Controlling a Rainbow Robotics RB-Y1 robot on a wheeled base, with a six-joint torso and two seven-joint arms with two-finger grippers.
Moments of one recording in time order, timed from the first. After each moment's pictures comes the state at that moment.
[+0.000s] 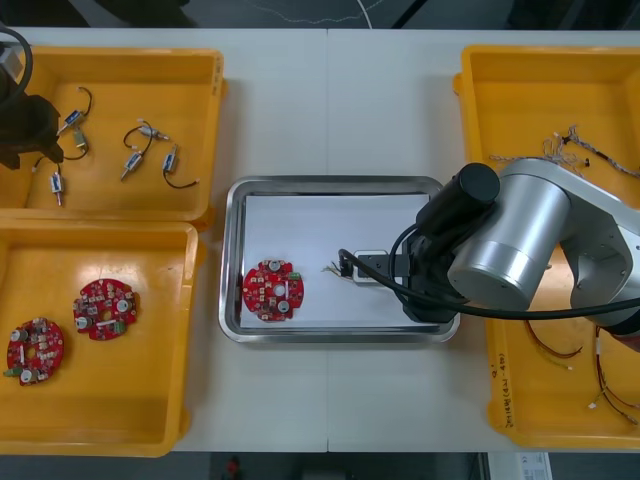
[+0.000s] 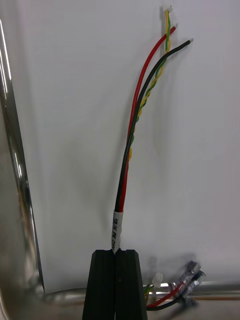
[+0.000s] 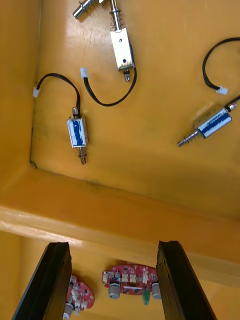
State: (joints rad) right arm -0.62 -0.71 0.73 -1.97 -0.68 1.50 2.08; left arm -0.84 0.80 0.00 -1.33 0.66 1.84 -1.22
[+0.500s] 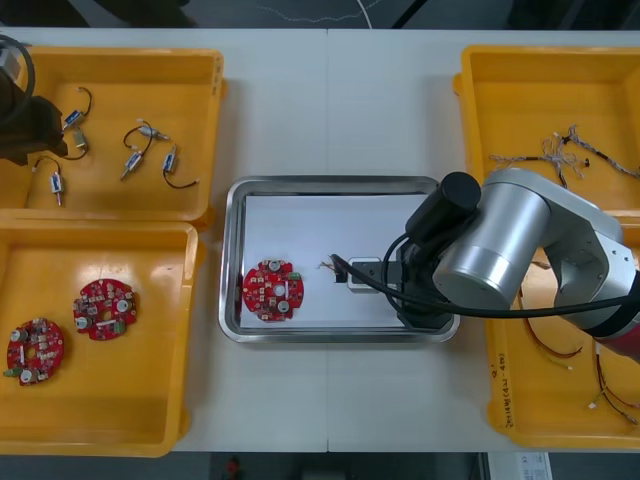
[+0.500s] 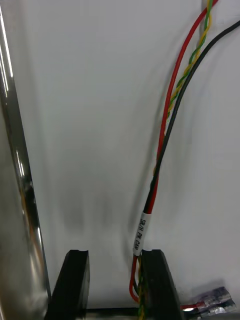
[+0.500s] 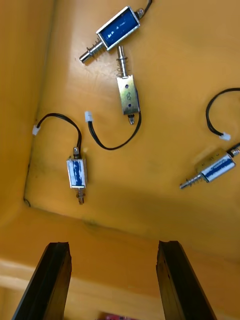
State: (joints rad) right arm -0.62 -0.68 0.75 -1.93 -0.66 1.50 2.08; left arm -0.80 0.80 0.00 -1.28 0.65 1.65 -1.22
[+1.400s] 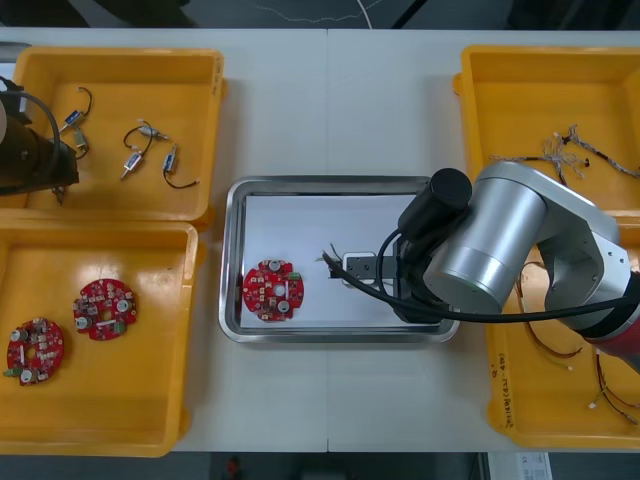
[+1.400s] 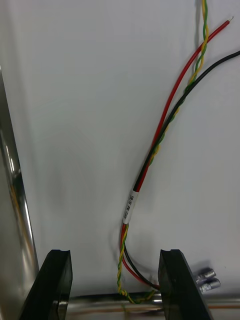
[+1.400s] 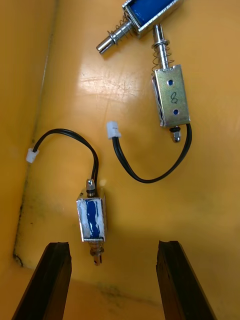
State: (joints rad) right arm -0.62 -0.64 0.73 -1.97 -0.59 1.58 2.07; left arm -0.63 0.80 -0.08 -1.28 0.62 1.31 -1.22
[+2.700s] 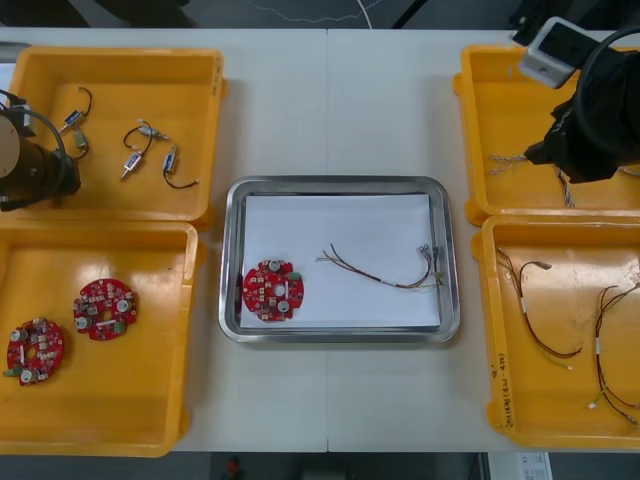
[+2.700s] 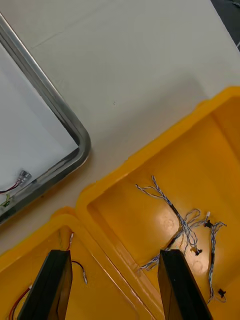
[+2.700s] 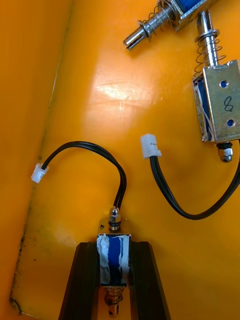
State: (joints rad) right arm -0.62 -0.64 -0.15 -2.18 -0.78 1.92 2.02; left arm -0.62 0.80 -0.13 -1.19 0.60 1.15 -1.22
